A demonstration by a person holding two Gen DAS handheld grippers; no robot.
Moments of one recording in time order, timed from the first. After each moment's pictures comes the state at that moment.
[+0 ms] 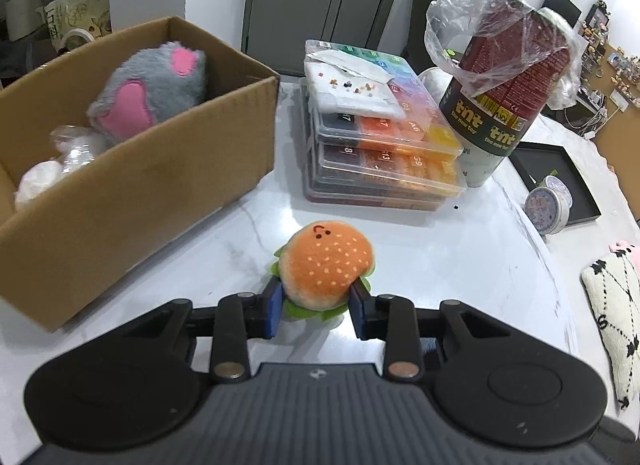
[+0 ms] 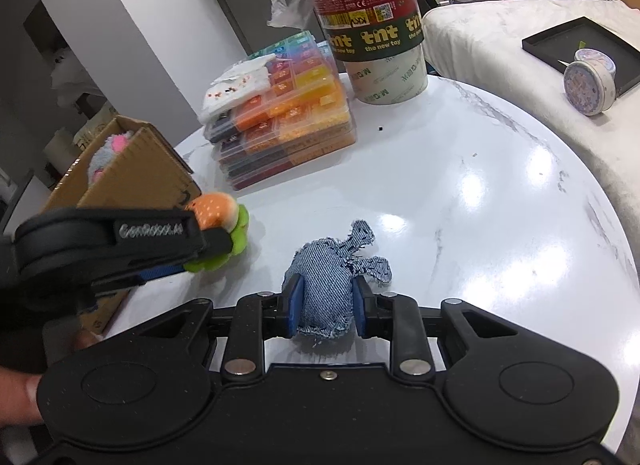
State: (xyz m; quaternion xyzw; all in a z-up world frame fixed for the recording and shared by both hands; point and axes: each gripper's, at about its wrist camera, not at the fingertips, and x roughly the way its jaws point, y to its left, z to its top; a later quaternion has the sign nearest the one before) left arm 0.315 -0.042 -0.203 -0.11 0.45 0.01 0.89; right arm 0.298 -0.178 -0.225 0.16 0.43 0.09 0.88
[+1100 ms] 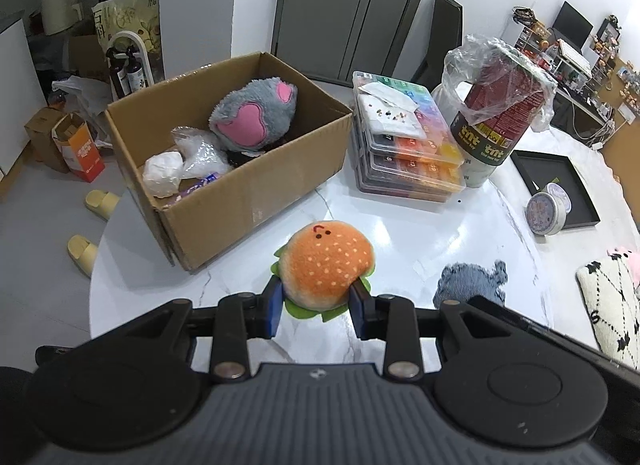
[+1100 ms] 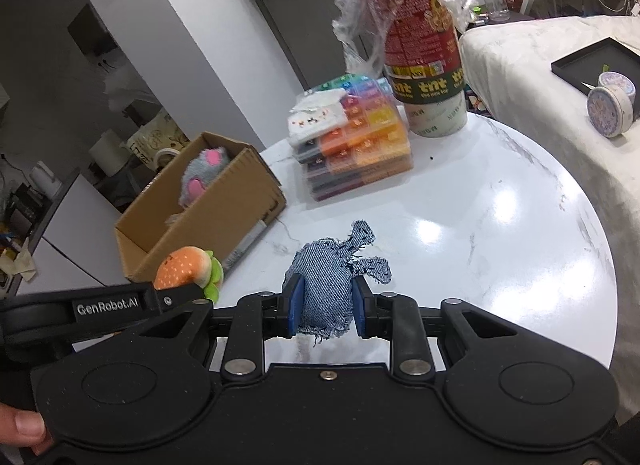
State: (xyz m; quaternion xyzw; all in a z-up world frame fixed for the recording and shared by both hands) left arm 0.232 0.007 -0.127 -0.11 0.45 0.04 0.88; right arm 0.251 -0.169 -0.151 0.17 0.41 0.15 0.89
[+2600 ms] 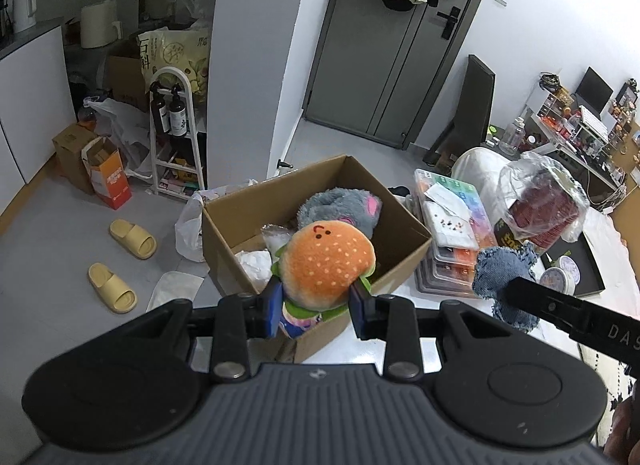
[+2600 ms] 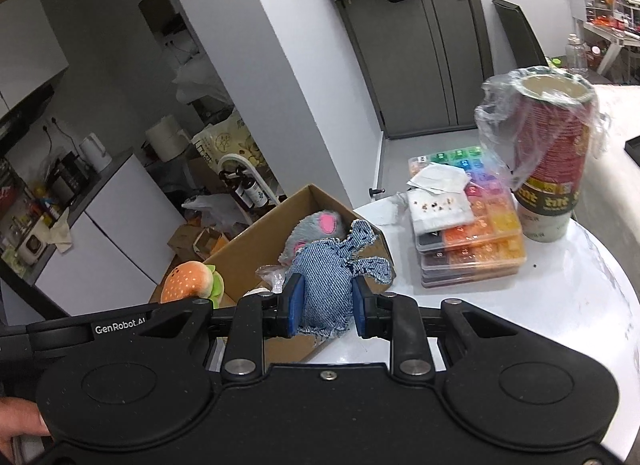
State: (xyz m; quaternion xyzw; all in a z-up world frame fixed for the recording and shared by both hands) left arm 0.252 0.112 -0.074 -0.15 0.39 0.07 0.90; right arm 0.304 -0.089 -0.066 0.11 0.37 0.23 0.89
